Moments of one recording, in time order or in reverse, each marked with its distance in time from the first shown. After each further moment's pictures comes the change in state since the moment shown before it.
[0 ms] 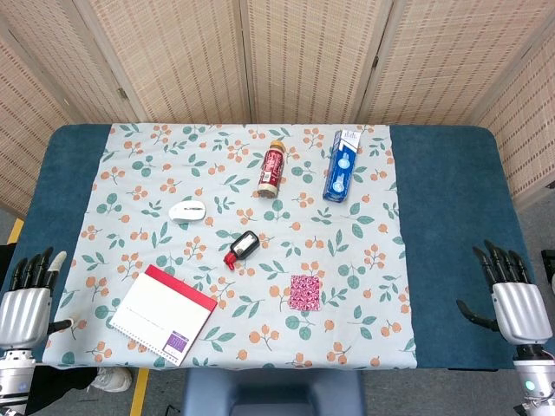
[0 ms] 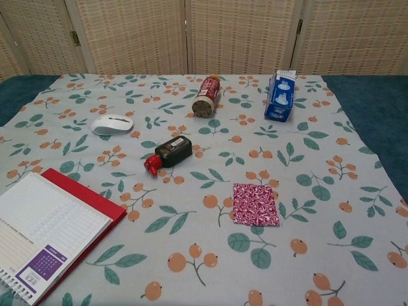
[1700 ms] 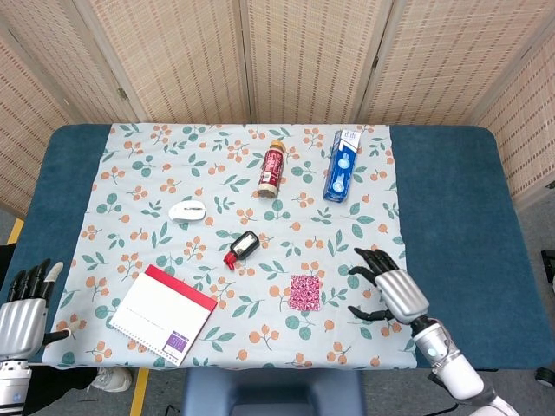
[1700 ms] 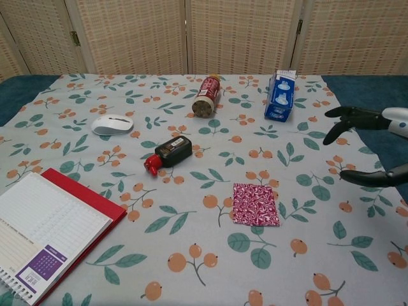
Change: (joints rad) left arm 0.035 -0.015 0.035 0.061 0.019 0.013 -0.111; right arm 0.289 -0.193 0.012 -0.077 -0.040 -0.387 0.048
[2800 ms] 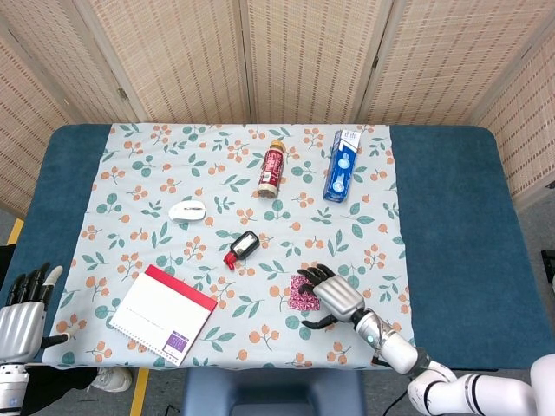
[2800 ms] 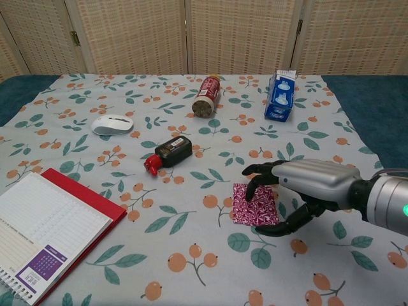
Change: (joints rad) left arm 0.010 0.014 0.009 -0.007 0.004 -0.016 -0.026; right arm 0.246 -0.244 -0.007 0.172 0.164 -0.272 -0.204
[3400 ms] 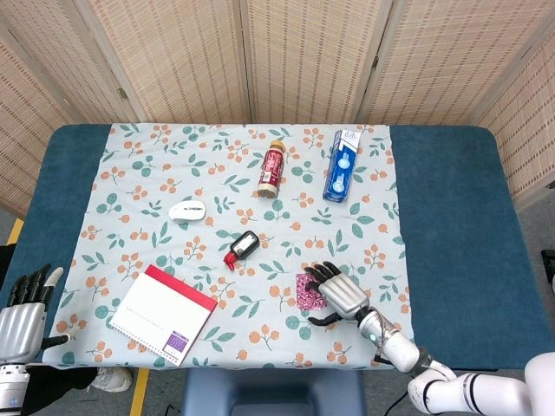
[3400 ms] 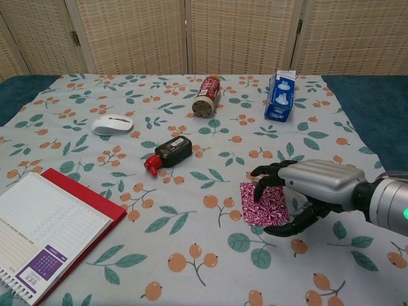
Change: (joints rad) left arm 0.000 -0.005 0.002 0.011 -0.001 -0.013 -0.011; right arm -0.001 -0.006 -0.039 0.042 0.045 0.034 -0.063
